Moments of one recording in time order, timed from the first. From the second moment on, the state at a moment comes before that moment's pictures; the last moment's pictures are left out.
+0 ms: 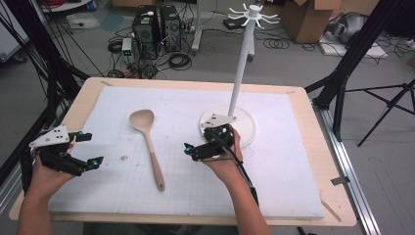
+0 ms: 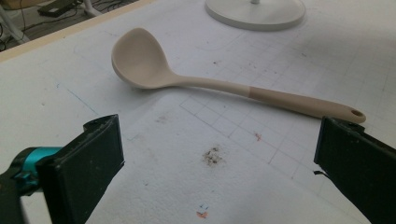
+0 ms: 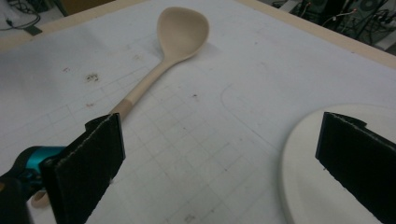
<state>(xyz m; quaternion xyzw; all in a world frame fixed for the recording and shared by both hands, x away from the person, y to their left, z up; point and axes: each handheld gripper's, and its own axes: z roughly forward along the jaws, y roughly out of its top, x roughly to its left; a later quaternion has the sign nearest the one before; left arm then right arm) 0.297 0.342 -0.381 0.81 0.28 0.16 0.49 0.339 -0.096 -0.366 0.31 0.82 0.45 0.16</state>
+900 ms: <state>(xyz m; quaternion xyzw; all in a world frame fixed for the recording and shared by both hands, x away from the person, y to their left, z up) 0.297 0.341 -0.380 0.81 0.28 0.16 0.49 0.369 0.002 -0.405 0.27 0.89 0.37 0.08</state>
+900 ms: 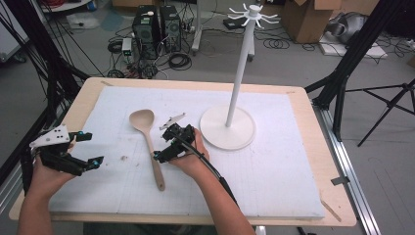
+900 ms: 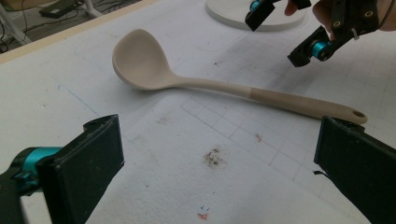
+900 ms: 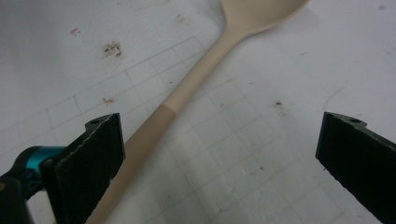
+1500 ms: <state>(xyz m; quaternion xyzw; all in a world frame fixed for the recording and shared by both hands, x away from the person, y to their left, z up) 0.298 0.342 -0.381 0.81 0.28 0.16 0.49 0.377 0.044 -0.425 0.26 0.90 0.34 0.05</state>
